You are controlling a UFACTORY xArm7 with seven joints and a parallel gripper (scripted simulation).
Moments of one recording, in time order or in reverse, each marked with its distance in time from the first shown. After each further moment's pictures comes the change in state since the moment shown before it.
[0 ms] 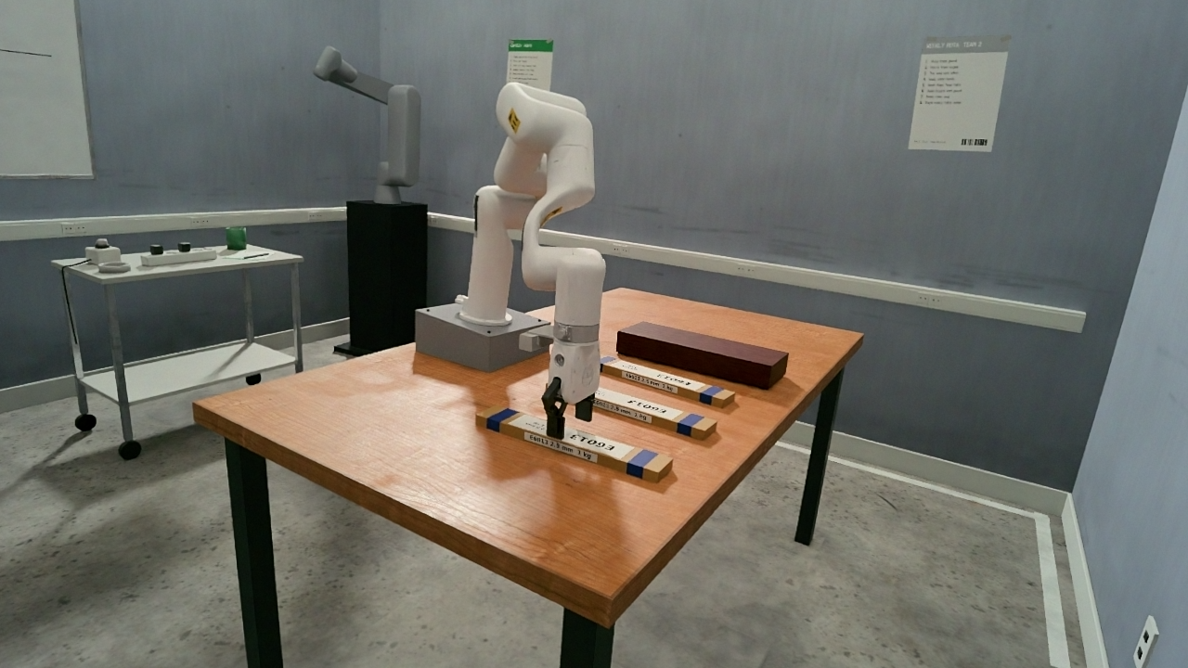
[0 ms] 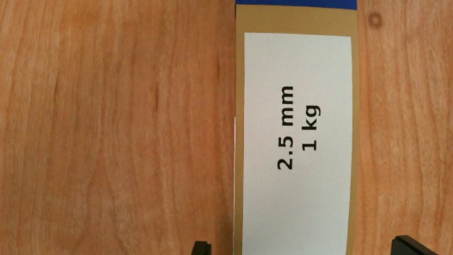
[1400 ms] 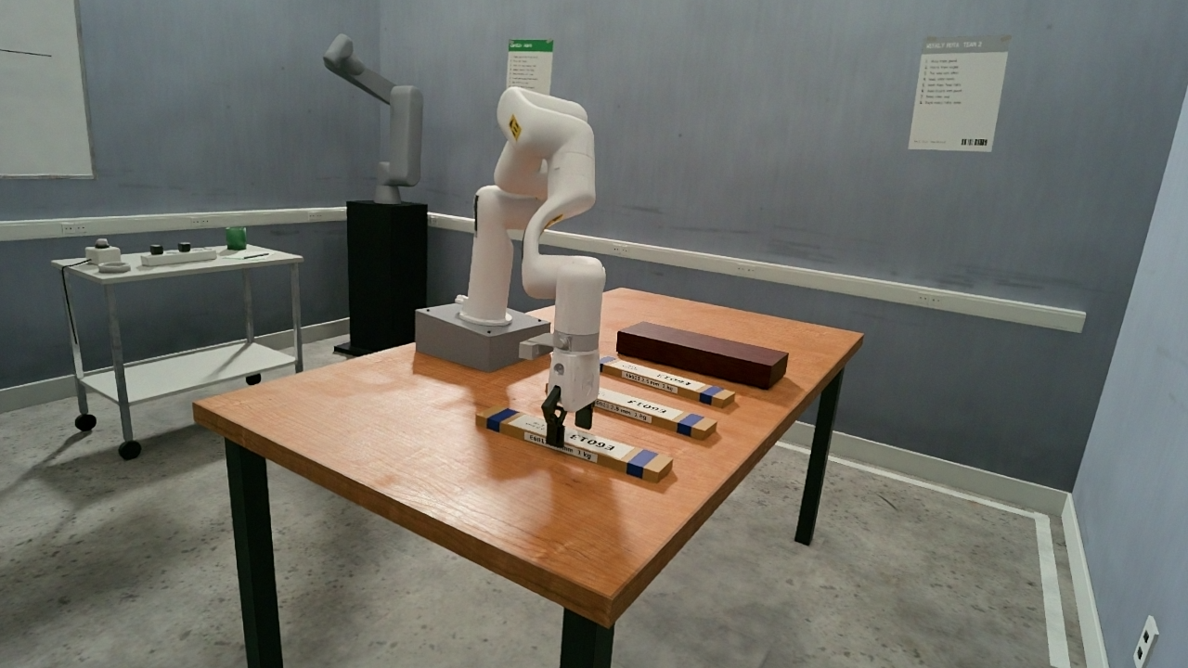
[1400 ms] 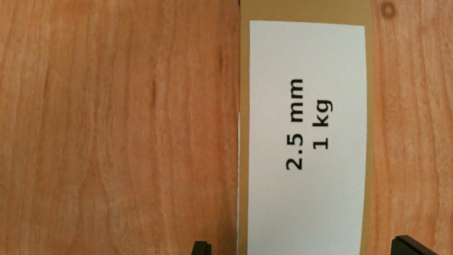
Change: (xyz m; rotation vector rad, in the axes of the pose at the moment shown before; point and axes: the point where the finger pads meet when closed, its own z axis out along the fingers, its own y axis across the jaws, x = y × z) arm -0.002 -0.002 0.014 0.000 0.000 0.000
